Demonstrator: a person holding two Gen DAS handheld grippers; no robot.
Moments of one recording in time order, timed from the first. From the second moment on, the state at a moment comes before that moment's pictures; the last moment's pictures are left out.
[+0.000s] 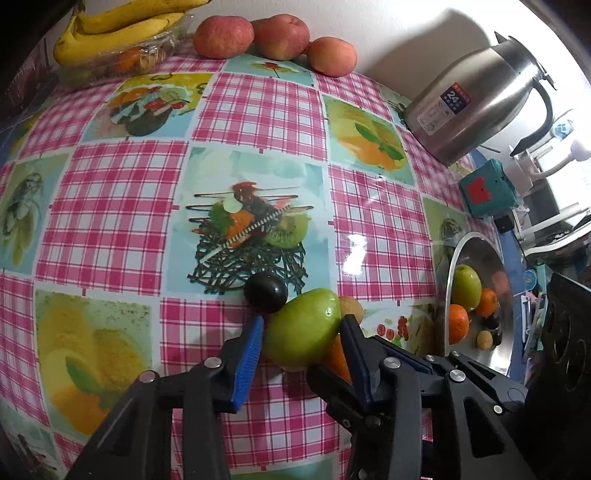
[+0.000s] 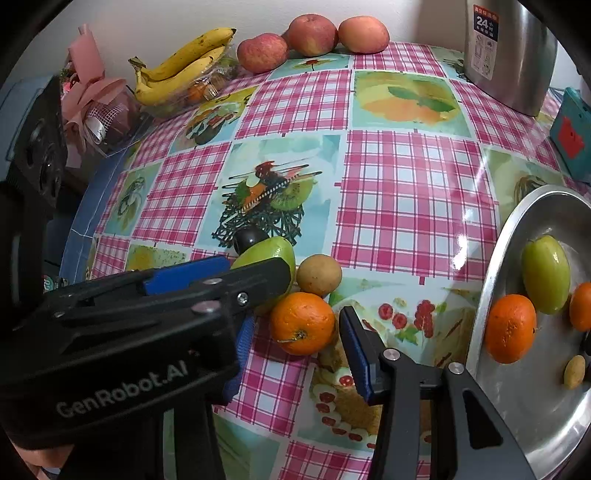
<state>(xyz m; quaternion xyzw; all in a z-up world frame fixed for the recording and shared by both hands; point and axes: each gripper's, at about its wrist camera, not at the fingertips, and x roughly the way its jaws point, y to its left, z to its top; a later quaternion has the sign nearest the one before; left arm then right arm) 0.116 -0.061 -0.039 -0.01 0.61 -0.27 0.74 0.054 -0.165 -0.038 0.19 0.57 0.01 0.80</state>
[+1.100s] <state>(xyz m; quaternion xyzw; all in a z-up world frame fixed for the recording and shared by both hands) 0.118 -0.031 0.021 -0.06 0.55 -0.26 0.79 0.040 -0.180 0.003 0.21 0.51 0.01 0.83</state>
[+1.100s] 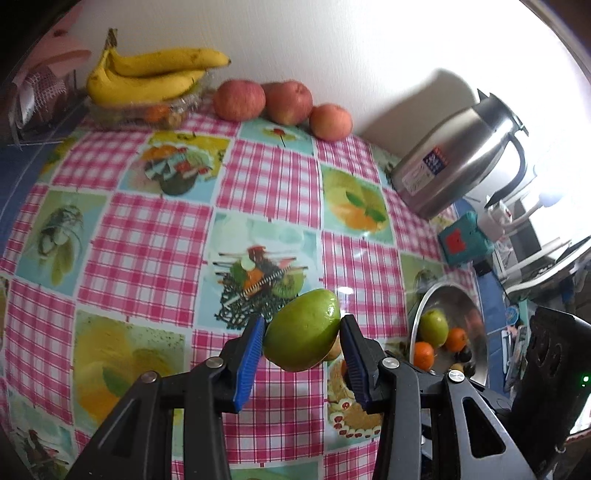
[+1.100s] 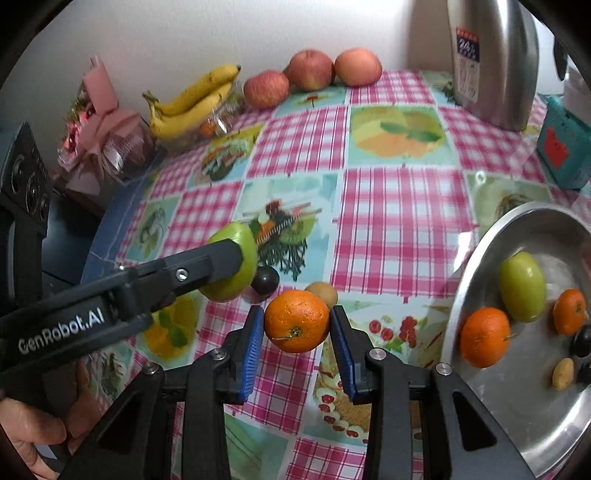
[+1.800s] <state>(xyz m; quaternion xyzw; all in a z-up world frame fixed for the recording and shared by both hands) 0.114 -0.028 0.042 -0.07 0.52 -0.26 0.81 0.028 -0.192 0.021 0.22 0.49 -0.01 0.84</state>
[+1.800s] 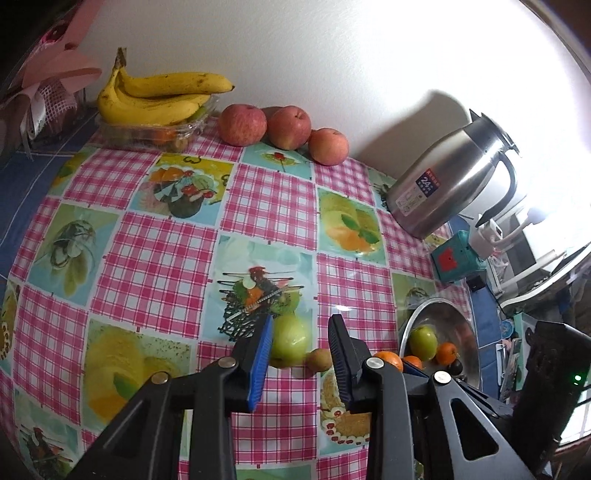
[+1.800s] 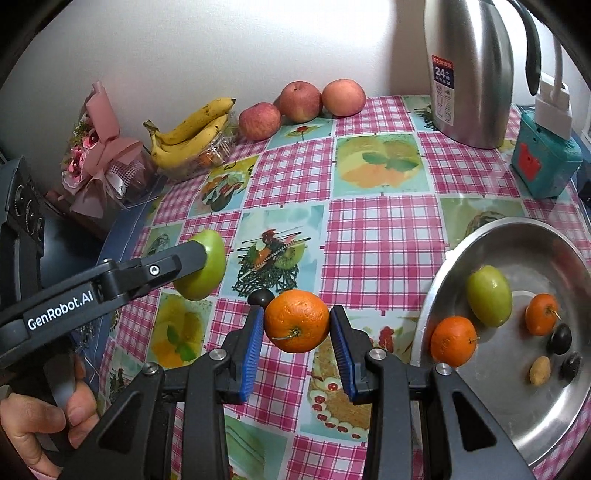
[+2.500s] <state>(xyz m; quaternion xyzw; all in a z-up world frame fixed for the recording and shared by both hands) 0.130 -0.041 -0.011 -0.04 0.56 -0.22 0.80 0.013 -0.235 0.009 0.27 0.49 -0.05 0.83</state>
